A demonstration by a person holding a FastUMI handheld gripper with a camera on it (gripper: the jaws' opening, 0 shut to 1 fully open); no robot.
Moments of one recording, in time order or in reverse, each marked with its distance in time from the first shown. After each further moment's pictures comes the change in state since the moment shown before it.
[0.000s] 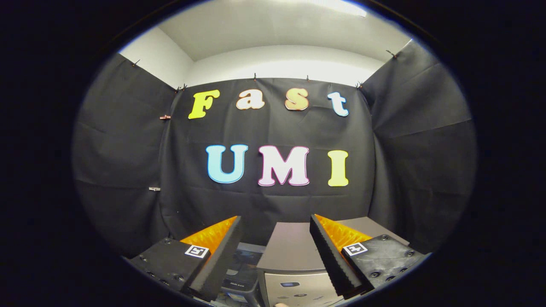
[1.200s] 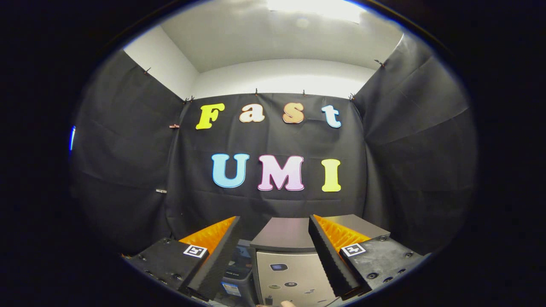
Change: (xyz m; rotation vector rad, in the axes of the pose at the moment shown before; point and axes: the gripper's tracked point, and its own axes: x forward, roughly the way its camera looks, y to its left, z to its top) arm -0.096 -0.025 -0.028 0.008 -0.089 0.034
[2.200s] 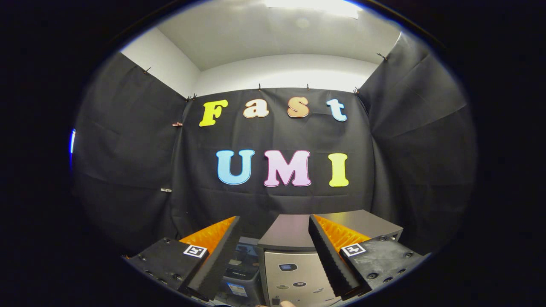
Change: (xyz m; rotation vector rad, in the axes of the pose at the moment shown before) arm 0.021 0.014 -0.016 0.017 0.034 0.032
